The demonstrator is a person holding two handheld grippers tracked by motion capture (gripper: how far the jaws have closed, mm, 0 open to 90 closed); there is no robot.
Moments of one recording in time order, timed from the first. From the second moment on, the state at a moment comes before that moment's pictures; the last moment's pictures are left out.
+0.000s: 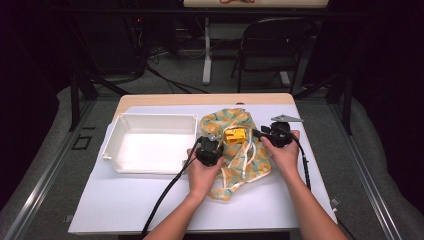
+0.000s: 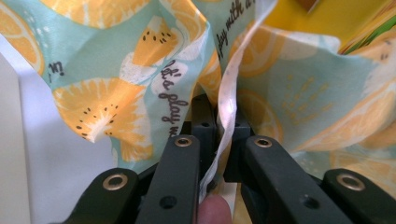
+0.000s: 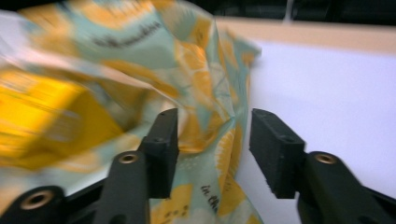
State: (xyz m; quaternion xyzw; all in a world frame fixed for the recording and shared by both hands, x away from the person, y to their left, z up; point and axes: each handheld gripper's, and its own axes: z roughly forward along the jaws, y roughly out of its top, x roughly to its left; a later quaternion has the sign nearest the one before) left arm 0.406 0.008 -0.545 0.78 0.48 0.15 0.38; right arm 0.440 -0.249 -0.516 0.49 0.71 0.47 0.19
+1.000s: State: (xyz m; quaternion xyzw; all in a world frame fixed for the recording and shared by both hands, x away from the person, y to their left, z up) left arm 0.401 0.011 -0.543 0.77 0.48 0.15 0.40; right arm 0.394 -0.154 -0.506 0.48 0.69 0.48 0.24
